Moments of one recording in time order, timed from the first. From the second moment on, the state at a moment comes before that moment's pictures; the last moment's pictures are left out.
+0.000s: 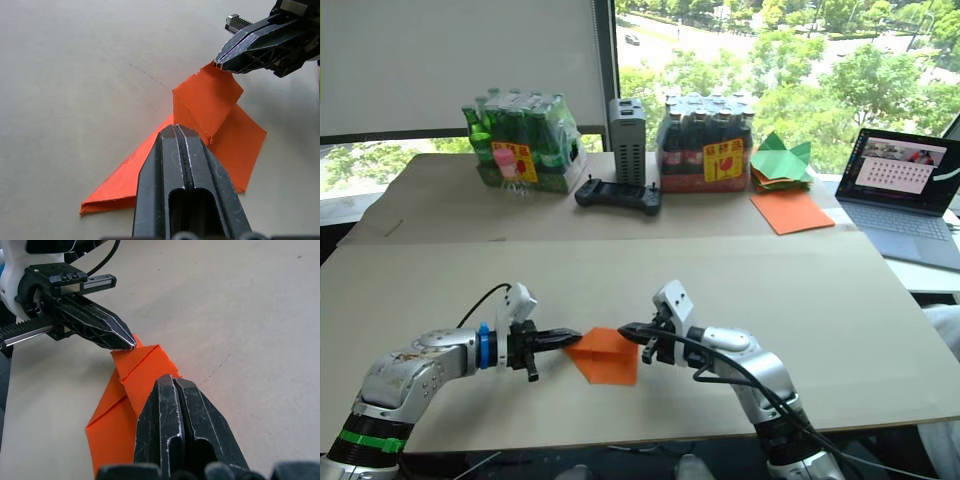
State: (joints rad) left arm -0.24 0.68 0.02 -0.19 -0.59 0.81 -0.93; right arm -0.35 -0.31 0.22 -0.16 0.41 0.66 0.76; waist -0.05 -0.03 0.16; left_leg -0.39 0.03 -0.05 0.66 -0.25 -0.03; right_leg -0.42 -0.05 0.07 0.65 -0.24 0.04
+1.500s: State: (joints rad) left arm -0.20 0.72 0.15 -0.22 -0.67 0.85 -0.87; right arm -0.37 -0.32 0.12 -0.16 0.57 0.84 0.72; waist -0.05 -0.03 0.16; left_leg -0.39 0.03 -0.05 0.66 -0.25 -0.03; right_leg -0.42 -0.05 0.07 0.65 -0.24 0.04
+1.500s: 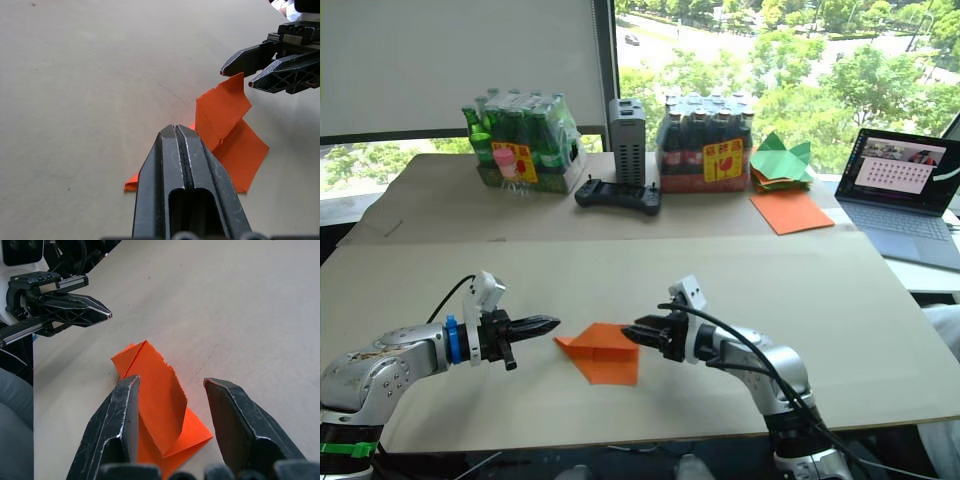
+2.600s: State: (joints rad) left arm -0.20 0.72 0.15 -0.20 -0.65 0.85 -0.84; right arm -0.35 -0.35 0.20 -0.23 0.51 0.75 0.76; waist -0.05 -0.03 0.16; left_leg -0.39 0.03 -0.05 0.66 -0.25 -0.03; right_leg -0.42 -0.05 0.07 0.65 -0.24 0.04
